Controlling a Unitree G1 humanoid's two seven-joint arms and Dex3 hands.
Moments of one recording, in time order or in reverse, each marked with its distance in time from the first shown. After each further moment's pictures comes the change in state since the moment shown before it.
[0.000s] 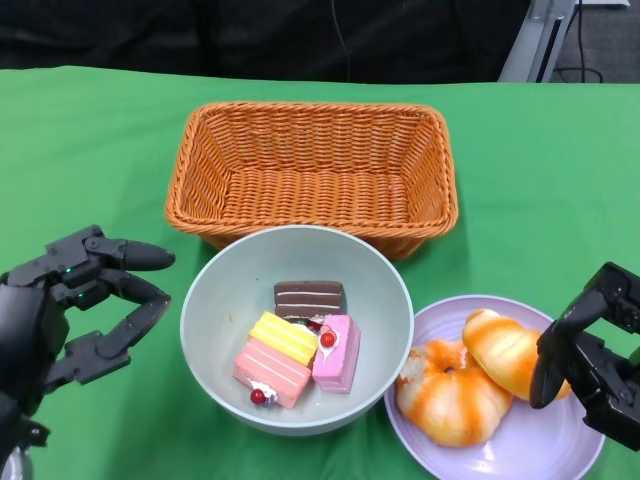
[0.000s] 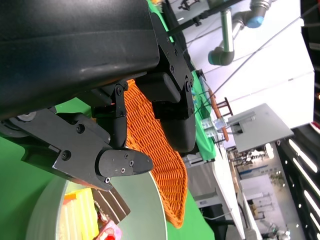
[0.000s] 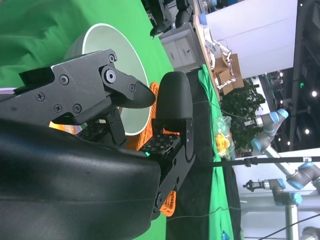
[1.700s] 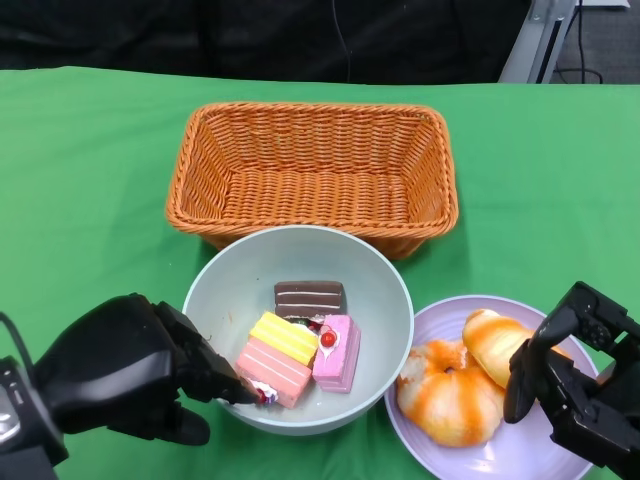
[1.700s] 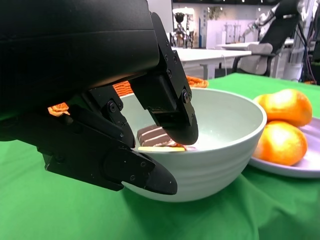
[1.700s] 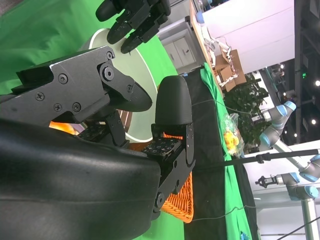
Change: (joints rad) left arm -0.253 0.382 -0.356 0.267 1.008 -0.562 0.463; right arm 0.017 0.082 0.050 0.042 -0.061 -0.012 -0.001
